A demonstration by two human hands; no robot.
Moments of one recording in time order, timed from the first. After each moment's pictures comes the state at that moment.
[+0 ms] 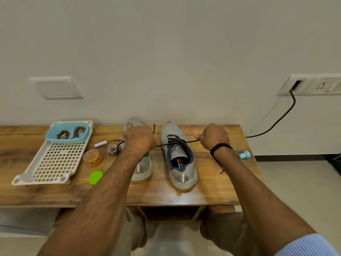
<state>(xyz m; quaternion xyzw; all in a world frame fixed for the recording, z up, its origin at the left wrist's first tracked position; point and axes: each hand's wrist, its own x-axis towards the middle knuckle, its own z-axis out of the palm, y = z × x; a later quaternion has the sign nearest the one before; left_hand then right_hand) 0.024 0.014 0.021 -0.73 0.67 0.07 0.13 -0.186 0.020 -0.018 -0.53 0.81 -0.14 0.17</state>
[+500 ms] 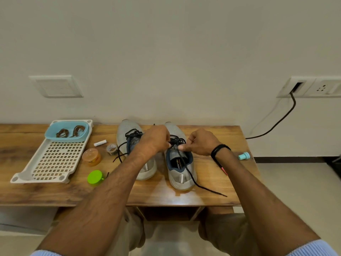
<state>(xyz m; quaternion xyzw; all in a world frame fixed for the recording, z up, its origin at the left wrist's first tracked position) 0.002 0.008 0.001 -0.61 0.77 0.18 -0.03 -0.172 0.032 -0.008 -0.65 0.69 -0.10 0.29</state>
